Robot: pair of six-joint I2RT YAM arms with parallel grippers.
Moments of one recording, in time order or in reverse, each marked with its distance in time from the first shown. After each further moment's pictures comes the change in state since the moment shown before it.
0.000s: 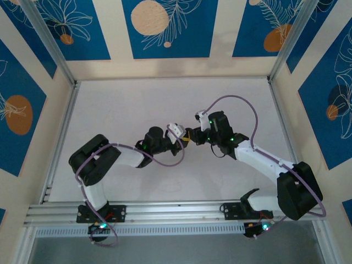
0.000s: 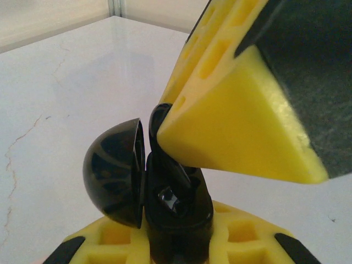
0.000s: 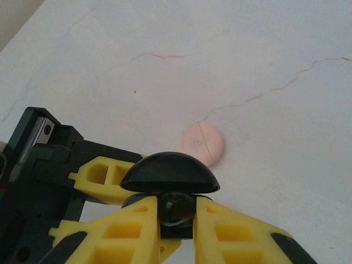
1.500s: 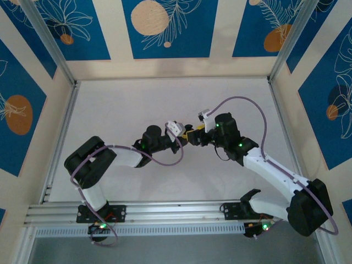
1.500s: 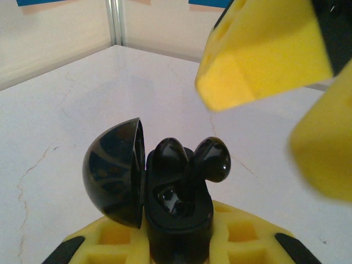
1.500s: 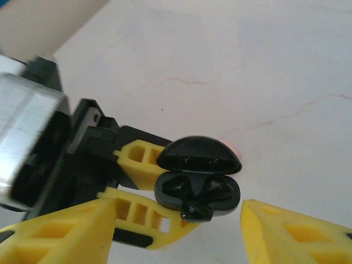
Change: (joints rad) left arm 0.000 -0.049 -0.002 0.025 0.006 0.005; right arm 0.002 -0.184 -0.018 -0.041 -0.028 -0.018
